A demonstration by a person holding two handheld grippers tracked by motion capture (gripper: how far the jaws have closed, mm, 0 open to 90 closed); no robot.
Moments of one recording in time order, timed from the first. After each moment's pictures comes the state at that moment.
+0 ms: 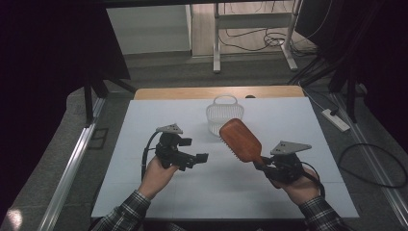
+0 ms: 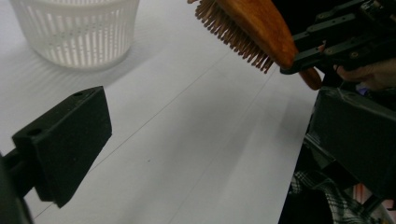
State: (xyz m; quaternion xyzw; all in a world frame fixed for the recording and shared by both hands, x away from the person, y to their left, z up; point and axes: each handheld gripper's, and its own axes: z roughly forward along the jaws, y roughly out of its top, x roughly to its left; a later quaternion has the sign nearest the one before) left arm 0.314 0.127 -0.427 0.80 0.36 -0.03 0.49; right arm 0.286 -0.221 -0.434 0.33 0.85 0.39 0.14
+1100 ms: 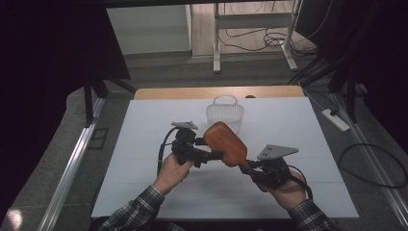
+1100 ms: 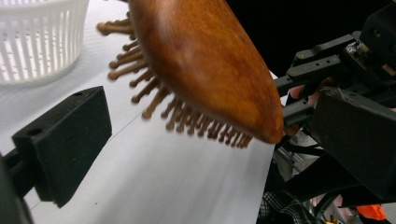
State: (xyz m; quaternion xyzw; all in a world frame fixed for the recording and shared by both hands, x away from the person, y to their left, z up) left arm 0.332 0.093 -0.434 0.78 0.35 -0.10 0.51; right arm 0.273 -0.187 -0.433 0.30 0.85 0.42 0.12
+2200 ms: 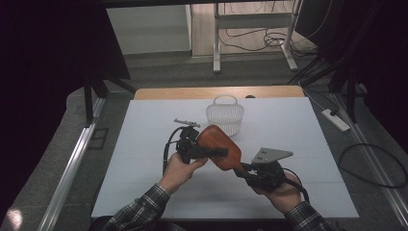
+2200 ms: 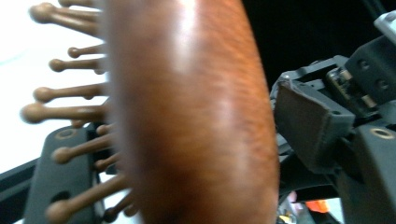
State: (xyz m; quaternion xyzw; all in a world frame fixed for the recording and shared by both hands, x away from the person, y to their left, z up) left arm 0.345 0.089 -0.444 0.75 0.36 -0.20 0.52; right arm 0.267 -0.176 -0.437 0.28 0.85 0.43 0.11
